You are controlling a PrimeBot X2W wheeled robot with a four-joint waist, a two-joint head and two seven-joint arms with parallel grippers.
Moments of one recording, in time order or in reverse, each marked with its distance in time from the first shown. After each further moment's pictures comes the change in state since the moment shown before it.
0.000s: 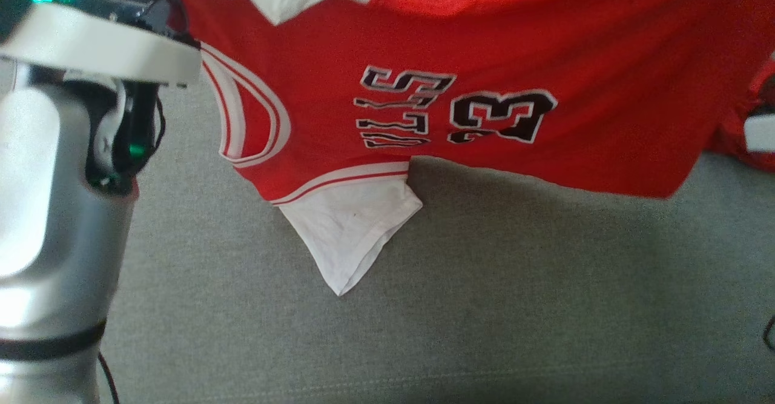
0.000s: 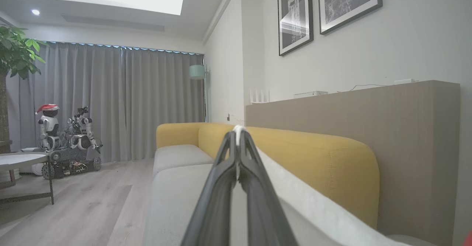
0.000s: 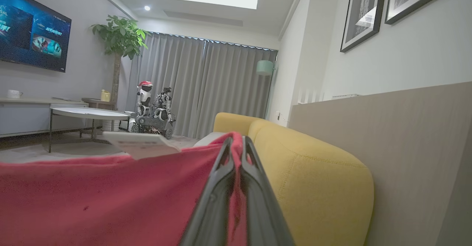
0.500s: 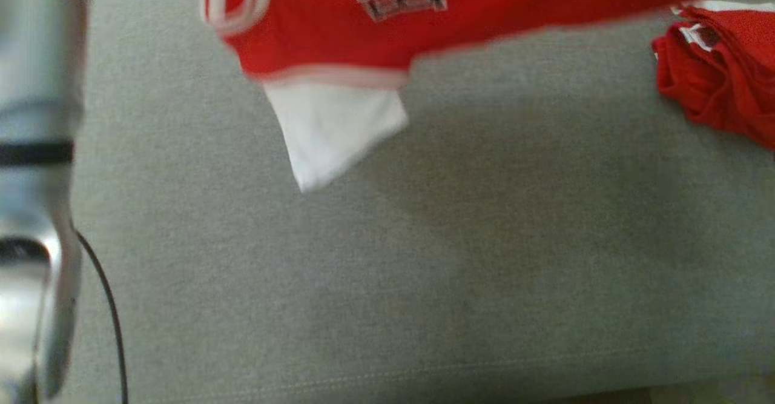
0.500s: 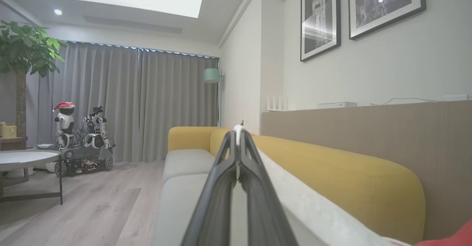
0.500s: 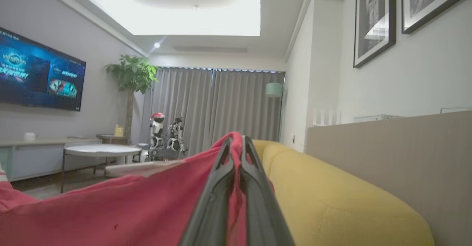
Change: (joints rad) left arm -0.528 -0.082 -0.002 0.632 0.007 -0.097 -0.150; right arm -0.643 -0.021 0.227 0.562 0.138 0.000 -0.168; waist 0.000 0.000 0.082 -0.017
